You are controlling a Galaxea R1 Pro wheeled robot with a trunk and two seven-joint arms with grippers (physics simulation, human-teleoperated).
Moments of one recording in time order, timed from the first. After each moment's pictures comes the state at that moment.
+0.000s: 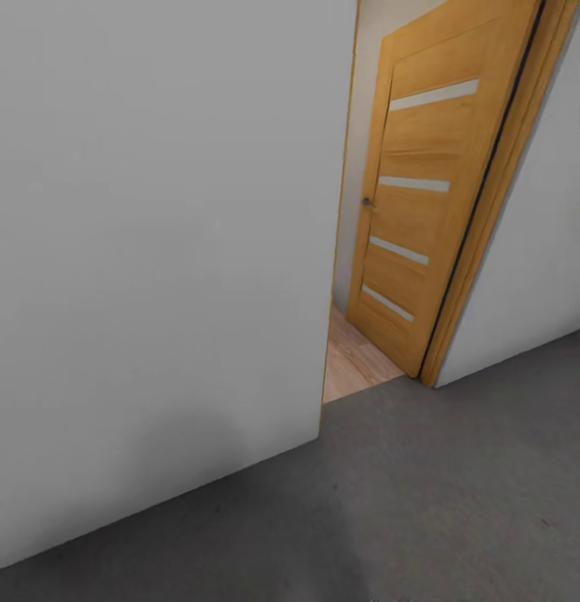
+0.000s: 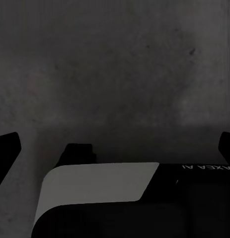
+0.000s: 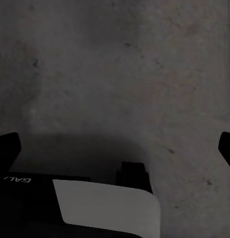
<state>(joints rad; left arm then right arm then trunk) -0.22 -0.06 -0.12 -0.13 0.15 -0.10 0.05 -0.26 -0.03 0.03 -0.27 0.00 0.09 0.09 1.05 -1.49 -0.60</state>
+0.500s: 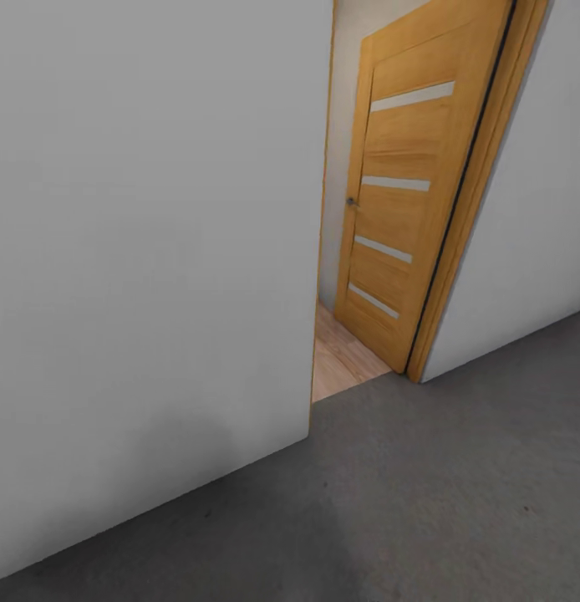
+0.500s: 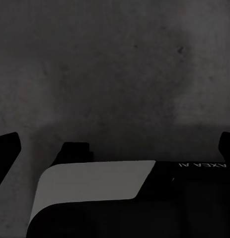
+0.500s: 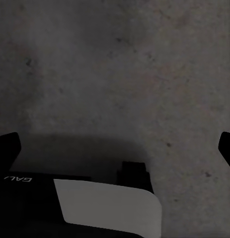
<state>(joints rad) -0.22 -0.06 -0.12 -0.14 0.15 -0.10 0.05 -0.26 -0.02 0.03 -0.27 0.00 0.09 0.09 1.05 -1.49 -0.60</state>
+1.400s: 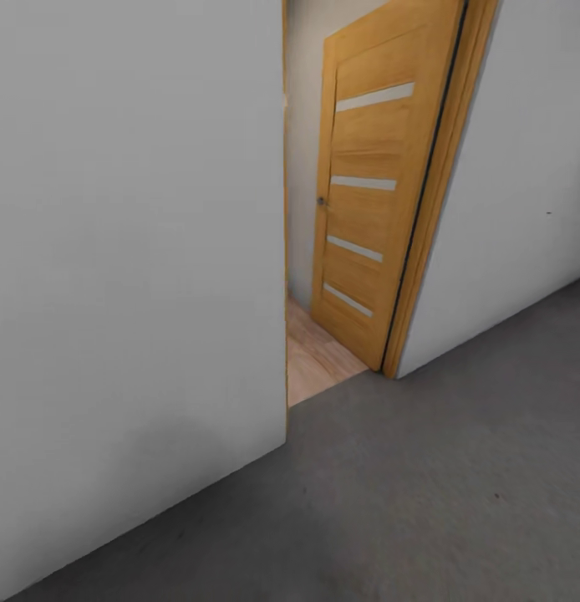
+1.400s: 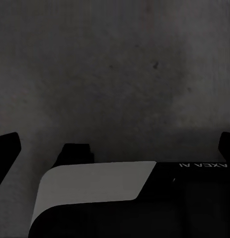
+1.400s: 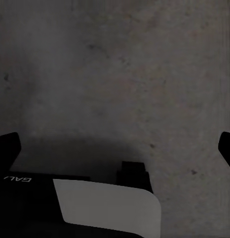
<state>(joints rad) -0.22 -0.06 -0.12 -0.14 0.15 -0.10 0.05 -0.26 -0.03 0.03 -0.27 0.00 0.09 0.09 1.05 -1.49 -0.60</state>
